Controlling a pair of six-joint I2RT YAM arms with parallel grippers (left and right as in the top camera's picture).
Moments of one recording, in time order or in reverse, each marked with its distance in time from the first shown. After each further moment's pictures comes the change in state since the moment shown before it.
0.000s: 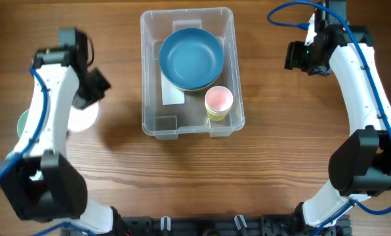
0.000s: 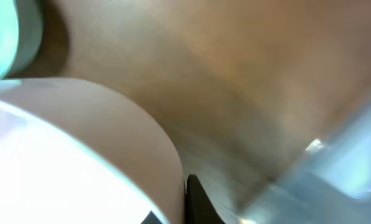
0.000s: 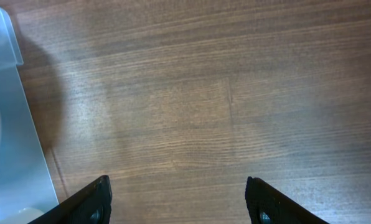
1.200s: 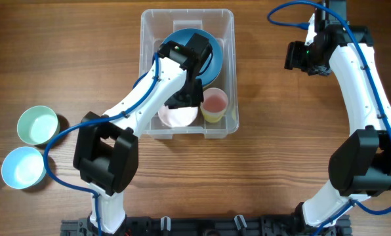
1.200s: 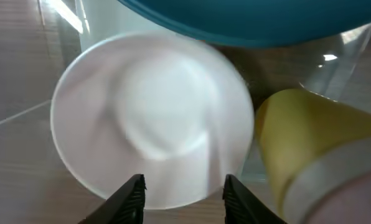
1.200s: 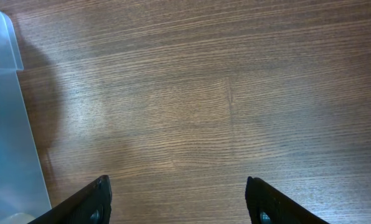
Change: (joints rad) left arm -0.617 0.285 0.233 -0.064 0.063 -0.052; right arm 0.000 0.000 0.000 0.001 0.000 0.000
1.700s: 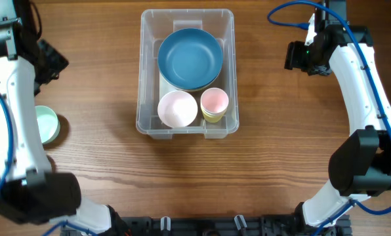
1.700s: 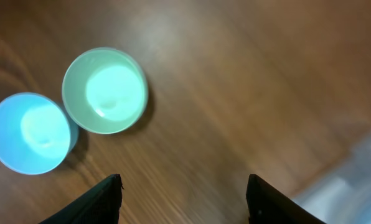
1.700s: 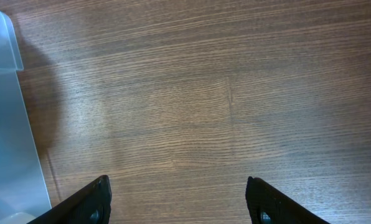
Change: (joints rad) left arm 0.795 -0.261 0.142 -0.126 -0.206 0.027; right arm 0.000 0.000 0.000 0.000 0.000 0.000
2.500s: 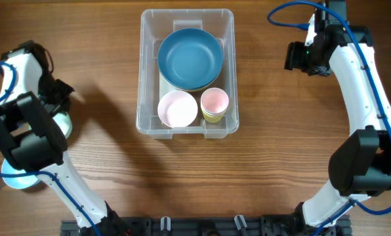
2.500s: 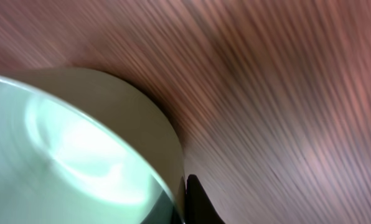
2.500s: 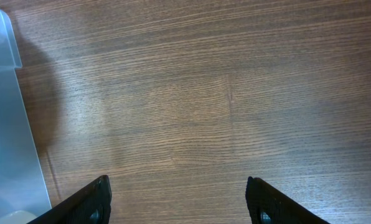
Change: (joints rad) left arm 0.140 0.447 -0.156 0.174 0.101 0.031; right arm 0.000 0.000 0.000 -0.007 0.000 0.000
